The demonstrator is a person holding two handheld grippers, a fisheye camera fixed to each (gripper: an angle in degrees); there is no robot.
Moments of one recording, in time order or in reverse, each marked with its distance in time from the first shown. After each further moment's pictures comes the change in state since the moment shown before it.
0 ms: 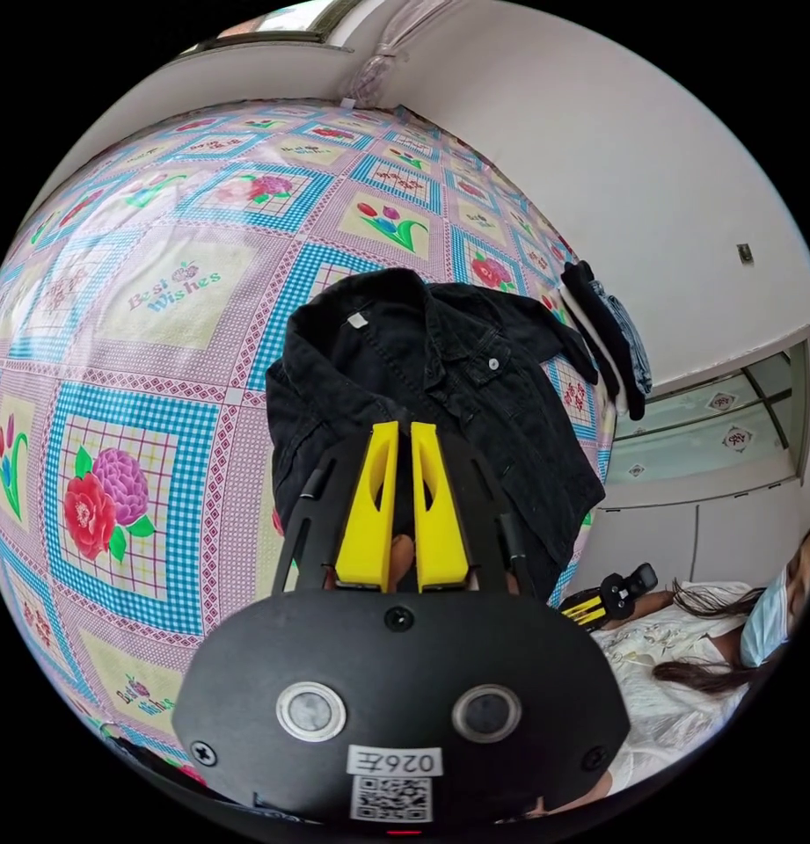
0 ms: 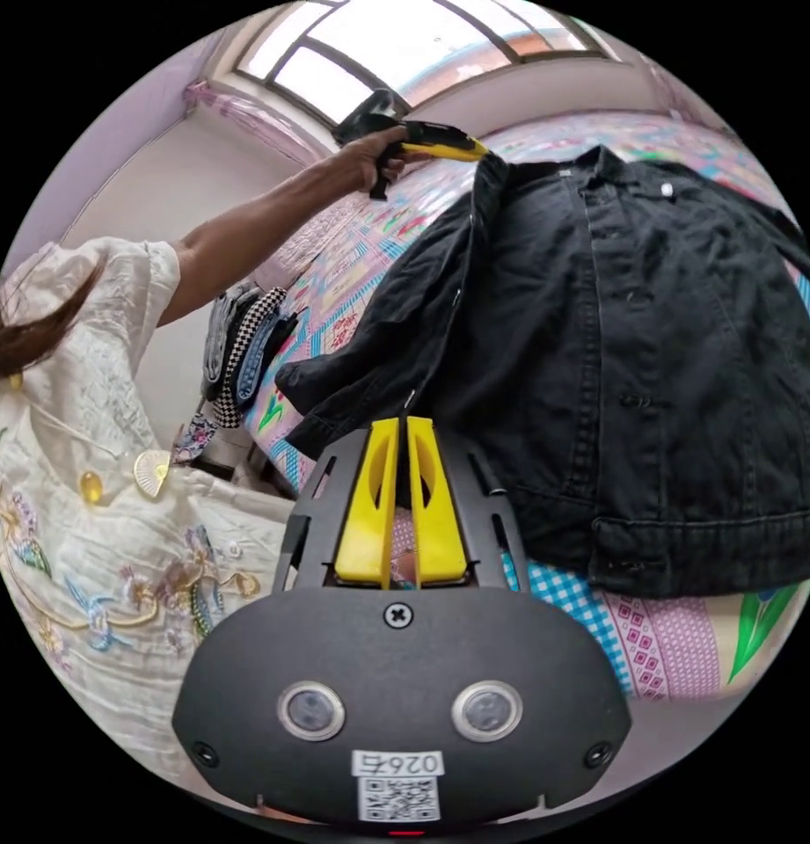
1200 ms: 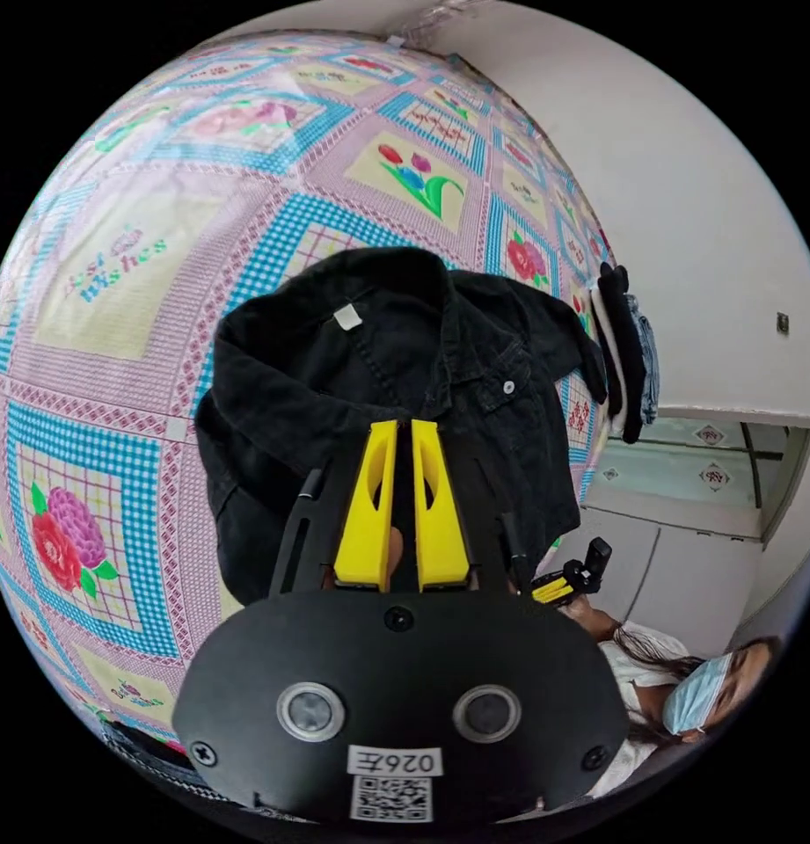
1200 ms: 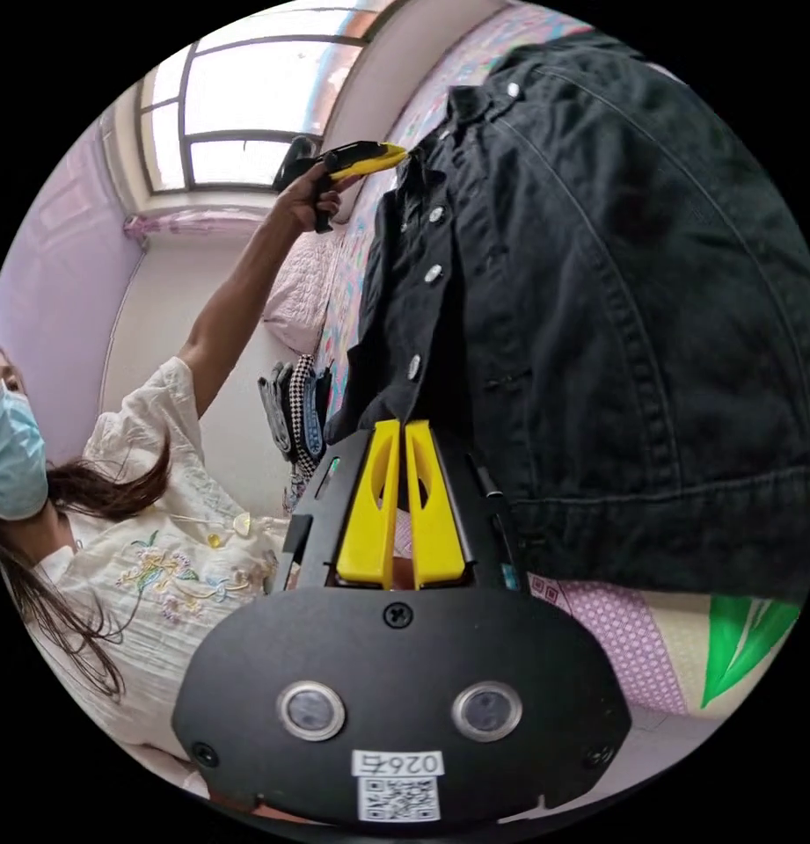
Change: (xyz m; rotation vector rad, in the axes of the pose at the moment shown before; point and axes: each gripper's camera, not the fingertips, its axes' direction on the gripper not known) left arm -0.014 -0.118 0.033 -0.209 0.070 -0.152; right arm 0.193 -0.041 -0.184 -0.003 -0.318 0.320
